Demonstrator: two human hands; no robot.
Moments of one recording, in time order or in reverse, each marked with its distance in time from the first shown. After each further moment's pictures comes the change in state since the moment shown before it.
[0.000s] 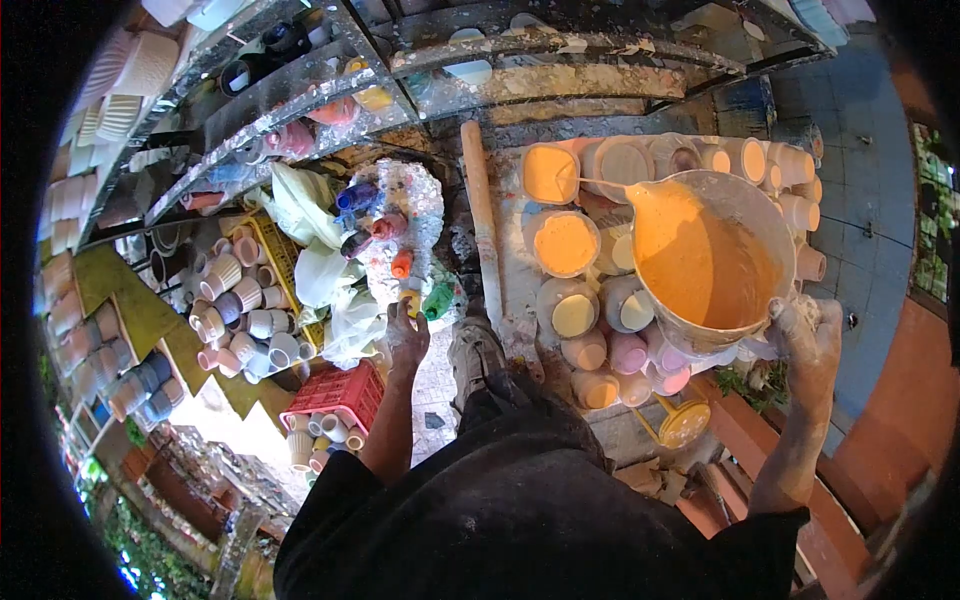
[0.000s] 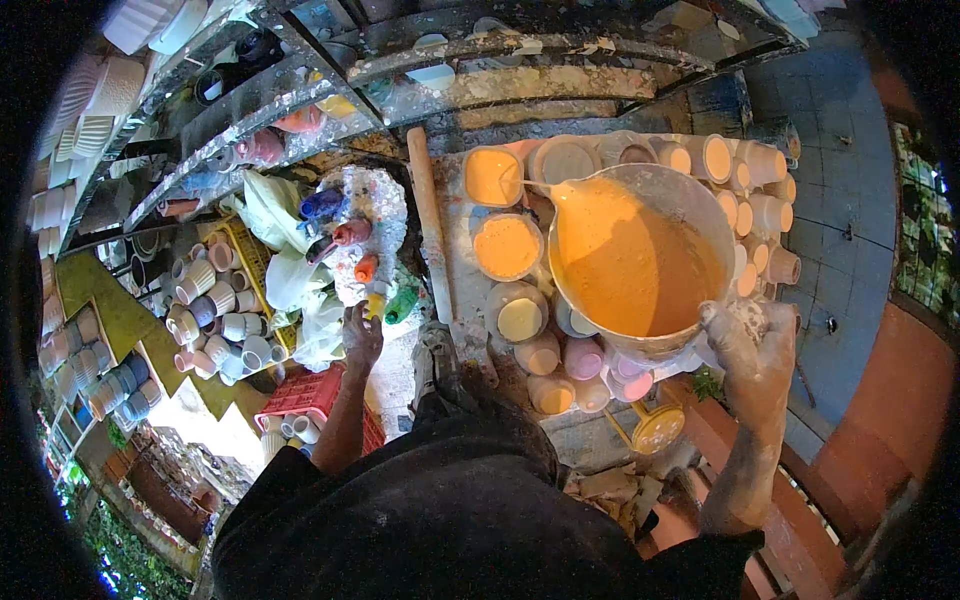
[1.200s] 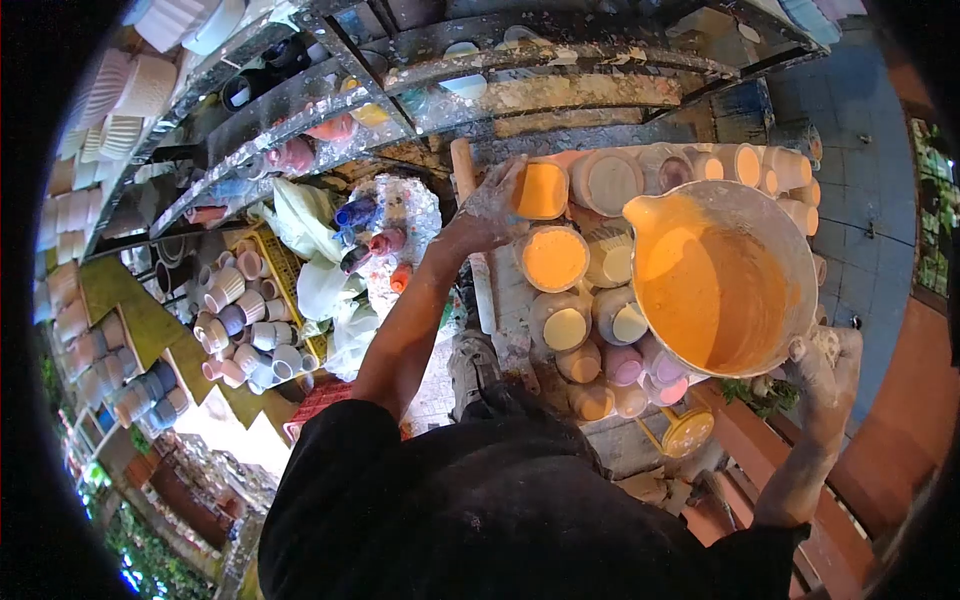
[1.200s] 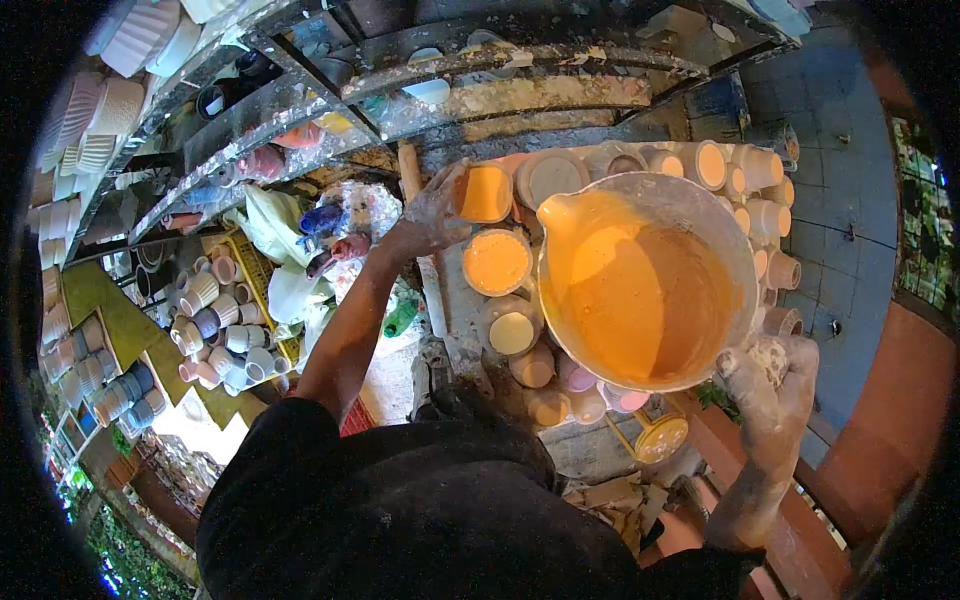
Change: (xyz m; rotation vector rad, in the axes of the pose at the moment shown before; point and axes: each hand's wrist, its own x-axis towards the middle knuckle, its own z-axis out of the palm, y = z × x) left_hand 0.195 0.238 -0.011 -0.157 -0.486 0.658; right_hand -0.012 -0.003 -0.038 0.125 -0.036 -0.040
